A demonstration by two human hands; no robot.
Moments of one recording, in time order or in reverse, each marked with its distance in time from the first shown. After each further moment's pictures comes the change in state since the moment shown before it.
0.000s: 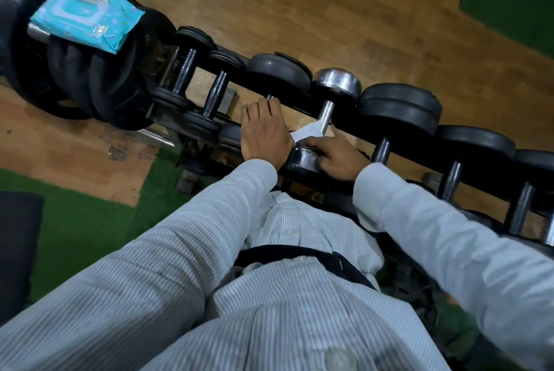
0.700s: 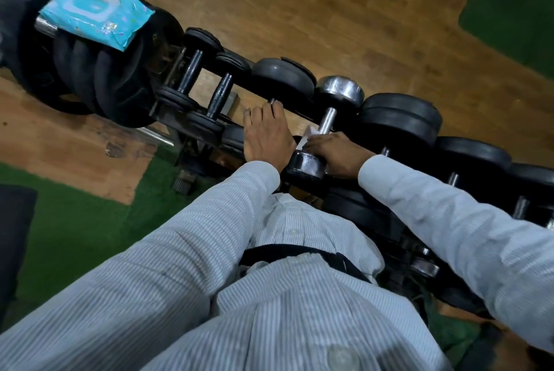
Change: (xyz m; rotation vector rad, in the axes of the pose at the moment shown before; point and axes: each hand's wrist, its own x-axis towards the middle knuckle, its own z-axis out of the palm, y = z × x) left_hand 0.001 0.001 0.002 -0.026 0.011 -0.019; right_hand 0.027 0.018 -0.013 -0.514 -0.053 -0.215
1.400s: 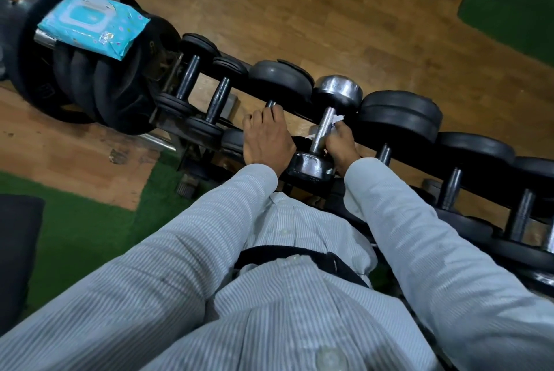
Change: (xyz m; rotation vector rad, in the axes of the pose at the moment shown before) left_hand 0.001 -0.001 0.000 0.016 -0.017 0.028; right_hand 0.028 -0.013 0.020 1.540 0.511 0.887
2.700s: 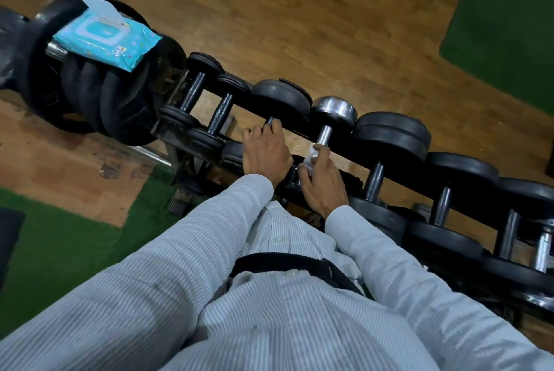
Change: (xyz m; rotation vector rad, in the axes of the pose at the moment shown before) left_hand 0.001 -0.005 -0.006 -0.014 -0.073 0.006; right_hand -0.075 0.031 0.016 -0.762 0.124 -0.629
